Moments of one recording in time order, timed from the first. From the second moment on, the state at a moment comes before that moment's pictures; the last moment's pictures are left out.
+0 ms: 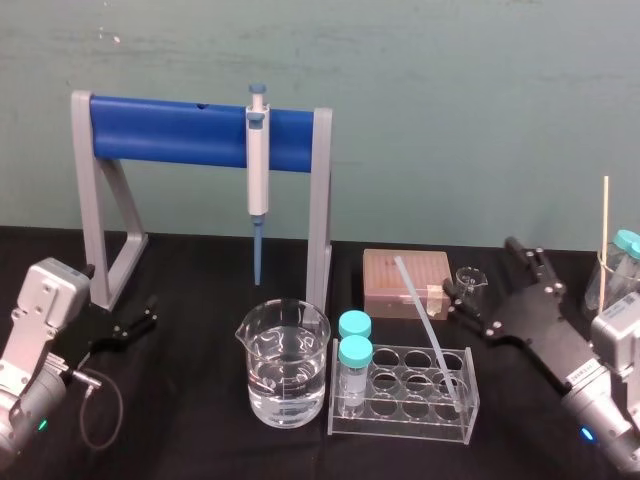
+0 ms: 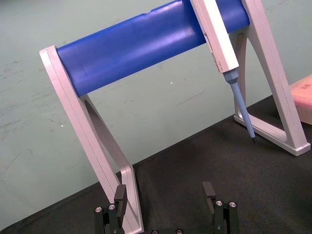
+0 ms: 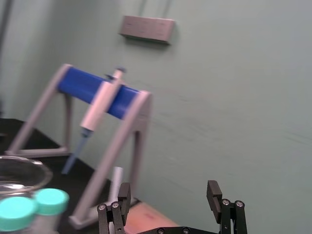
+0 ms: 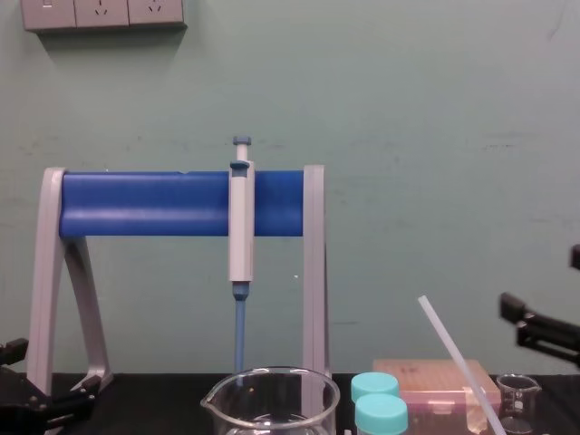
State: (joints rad) left arm -0.20 0.60 0.45 -1.41 -0.25 -0.12 0.03; right arm 0.14 0.56 -0.42 -1.47 0.20 -0.47 0.09
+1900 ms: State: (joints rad) left arm -0.20 0.60 0.45 -1.41 -0.25 -0.12 0.03; right arm 0.33 0.42 -0.39 -1.28 0.55 -0.09 0.55
